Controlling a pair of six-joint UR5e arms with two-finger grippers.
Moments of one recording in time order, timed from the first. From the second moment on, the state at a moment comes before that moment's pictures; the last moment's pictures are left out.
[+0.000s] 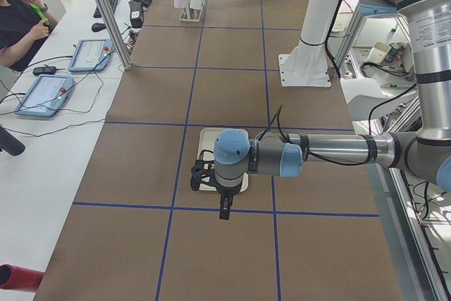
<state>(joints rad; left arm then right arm) -1.58 -1.30 -1.84 -1.64 -2.32 0.06 1.48 -1.71 1.80 -1.62 2.32 0.04</state>
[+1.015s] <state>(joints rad) -1.58 -1.30 -1.84 -1.64 -2.33 0.06 1.46 -1.71 1.80 -1.59 2.32 0.04</state>
